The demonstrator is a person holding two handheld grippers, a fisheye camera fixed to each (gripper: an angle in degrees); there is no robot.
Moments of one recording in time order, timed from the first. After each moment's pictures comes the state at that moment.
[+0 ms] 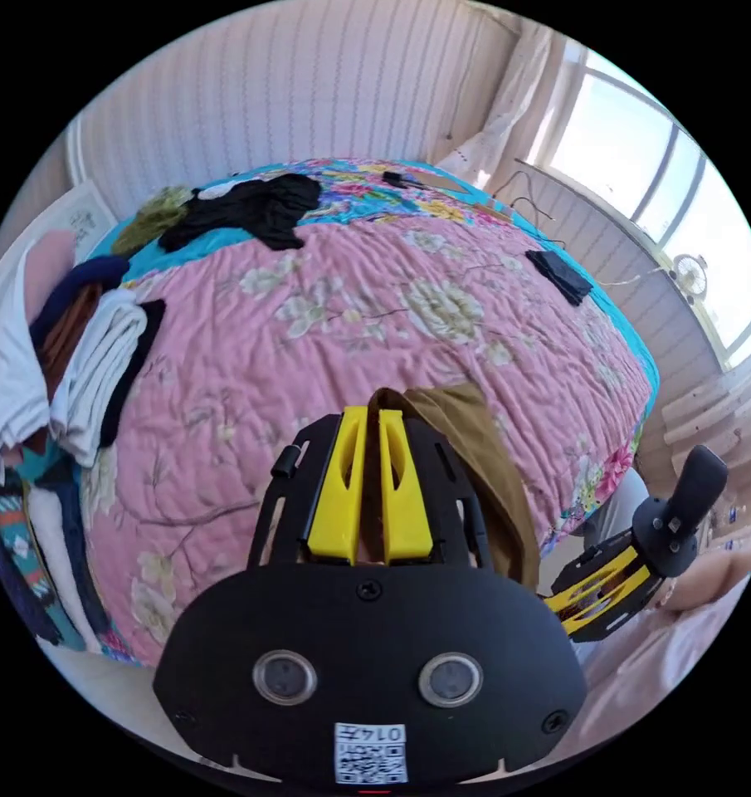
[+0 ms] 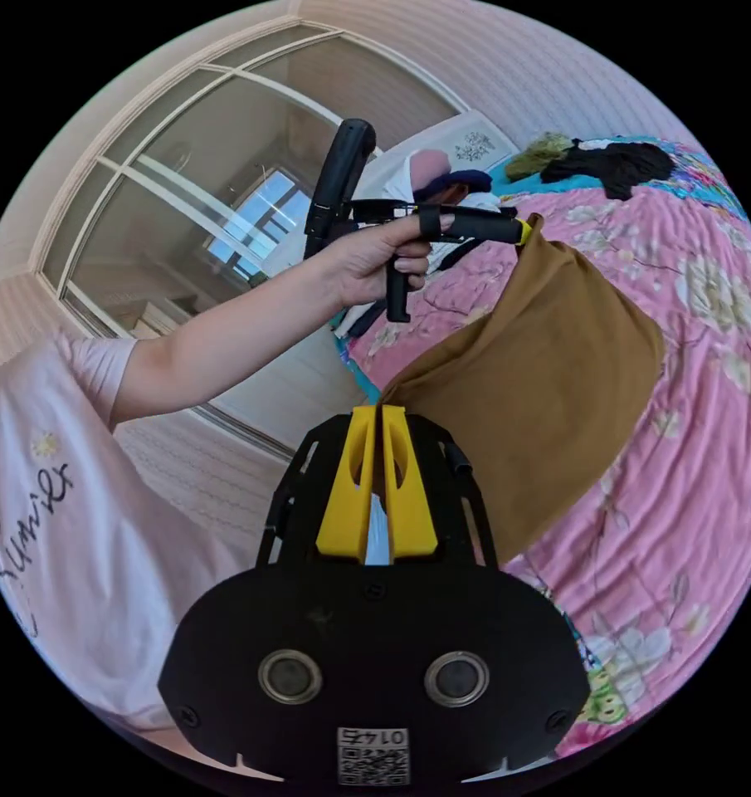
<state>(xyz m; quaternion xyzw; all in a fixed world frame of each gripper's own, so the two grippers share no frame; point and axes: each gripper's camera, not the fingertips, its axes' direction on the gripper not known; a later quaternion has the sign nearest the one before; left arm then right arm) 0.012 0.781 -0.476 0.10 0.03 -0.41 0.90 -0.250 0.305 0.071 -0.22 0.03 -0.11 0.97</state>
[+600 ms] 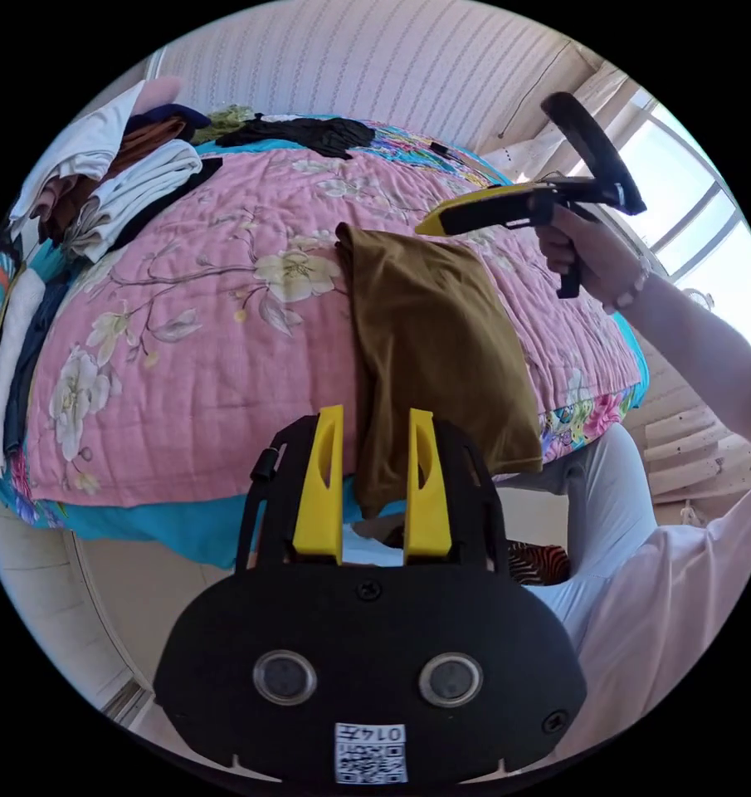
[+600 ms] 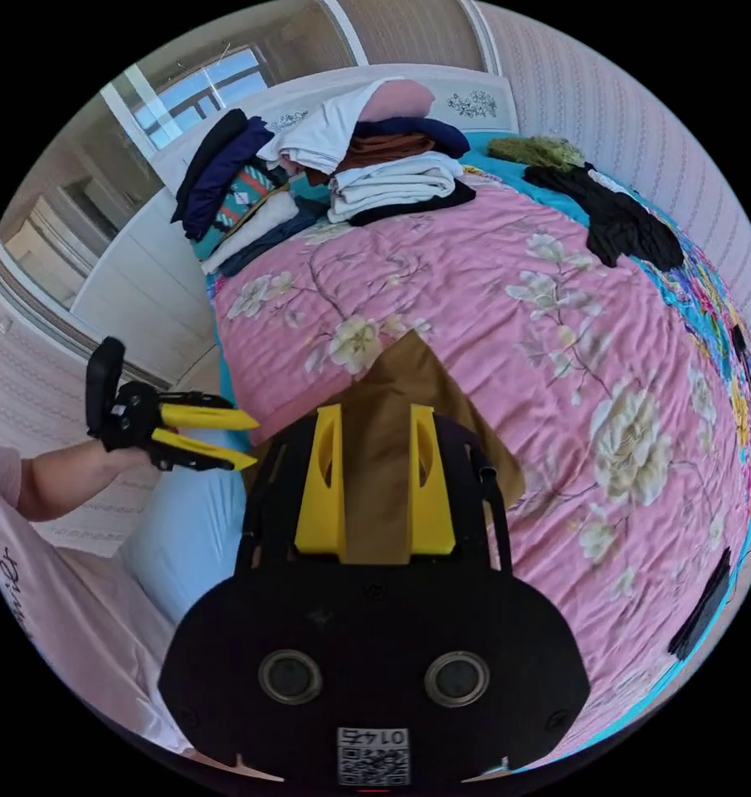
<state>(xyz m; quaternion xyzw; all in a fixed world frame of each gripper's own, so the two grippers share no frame) 0.146 0.898 -0.470 0.11 0.08 -0.47 0.87 -0.290 0.185 0.204 -0.30 0.29 -0.23 0.88</state>
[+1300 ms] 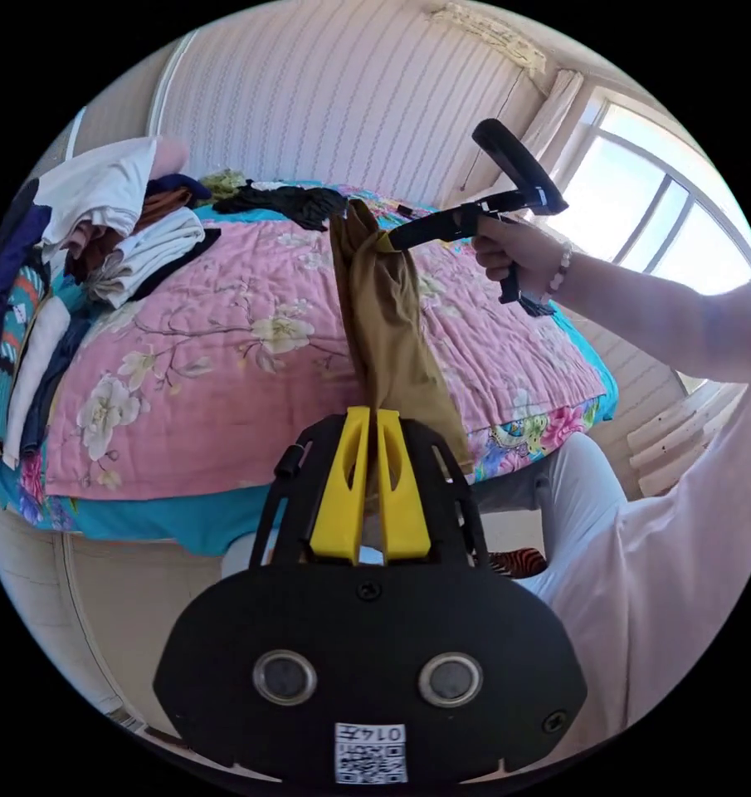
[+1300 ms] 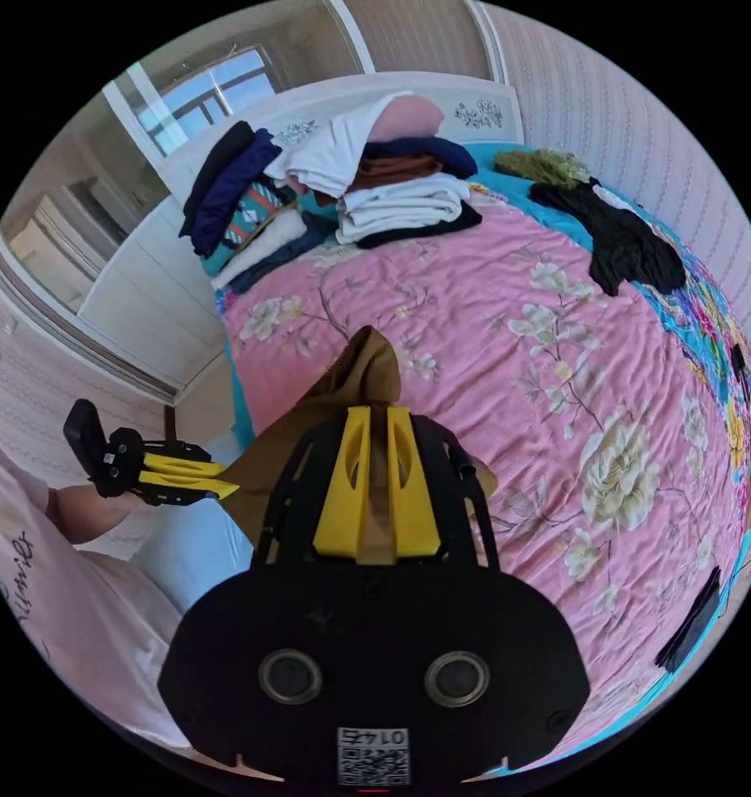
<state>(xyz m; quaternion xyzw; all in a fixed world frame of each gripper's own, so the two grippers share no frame) 0.232 0.954 -0.588 0.23 0.03 -0.44 0.87 -0.396 0.175 0.195 -0.28 0.23 -0.26 0.89</state>
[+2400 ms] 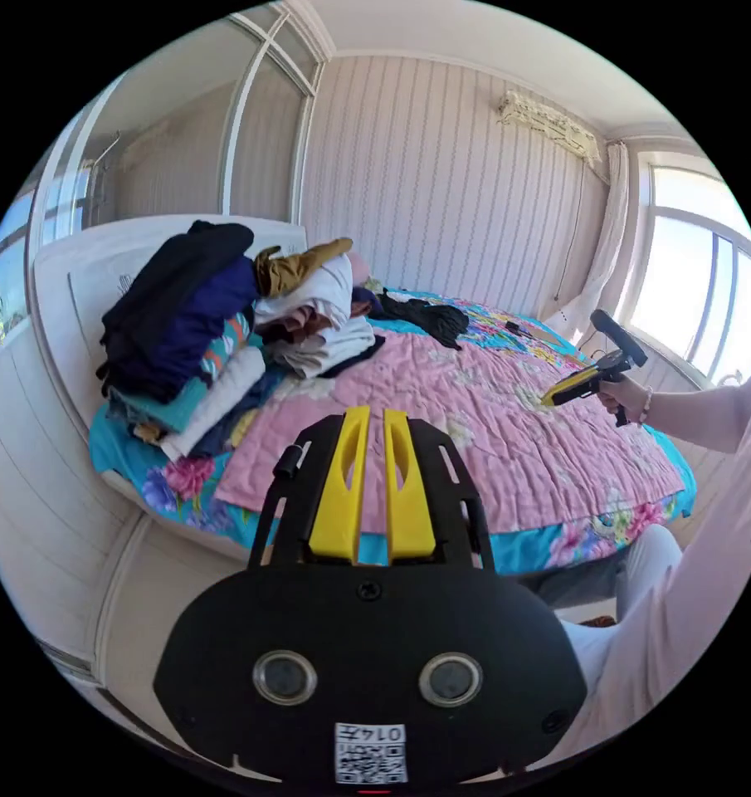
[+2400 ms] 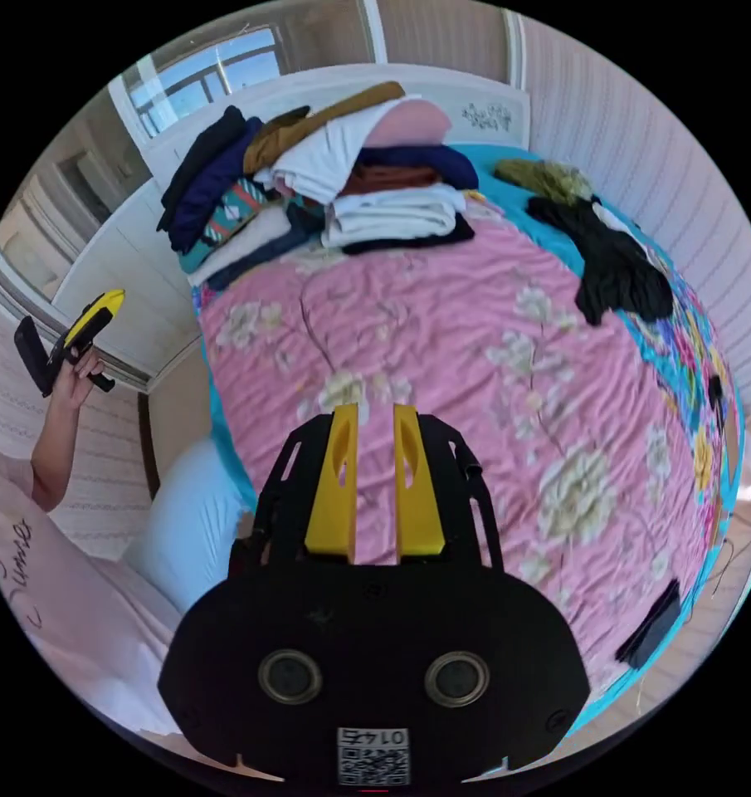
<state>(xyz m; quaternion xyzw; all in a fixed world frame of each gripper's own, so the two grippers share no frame) 0.296 1.086 -0.642 0.28 -0.15 -0.55 0.77 -0.353 0.198 0.111 -0.33 0.33 -0.22 0.86</state>
